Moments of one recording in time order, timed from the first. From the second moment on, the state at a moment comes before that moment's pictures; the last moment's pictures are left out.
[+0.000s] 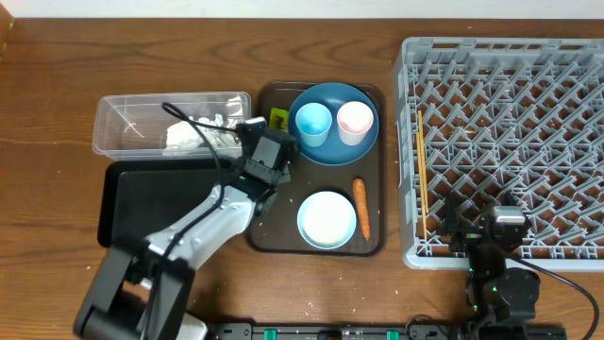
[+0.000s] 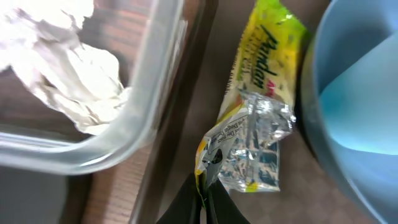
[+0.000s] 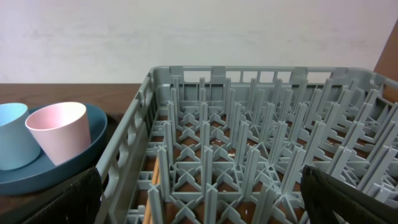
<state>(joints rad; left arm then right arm) -0.47 1.58 0.80 -0.17 -0.35 -0.62 0.02 0.01 0.01 -0.07 0.04 0.02</state>
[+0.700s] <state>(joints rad) -0.47 1.27 0.80 -0.30 -0.42 -0.59 0.02 0.01 0.01 -0.07 0.04 0.02</state>
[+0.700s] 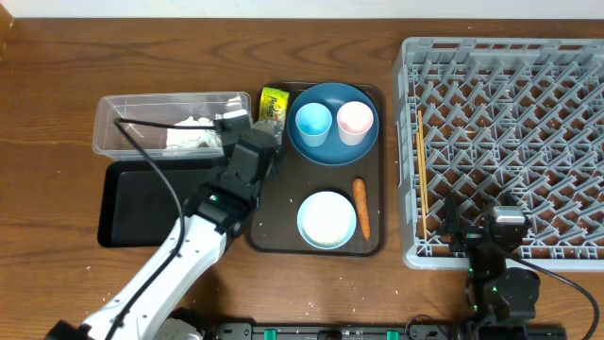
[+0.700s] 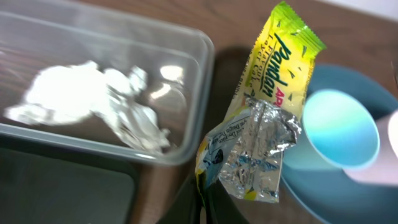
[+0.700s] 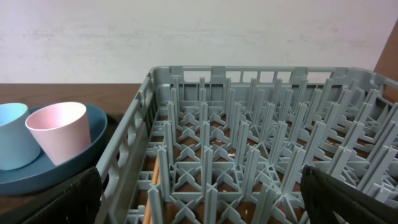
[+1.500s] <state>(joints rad) -0.09 1.41 0.80 -0.23 -0.53 -0.70 0.02 0.01 0.01 -0.07 0.04 0.02</state>
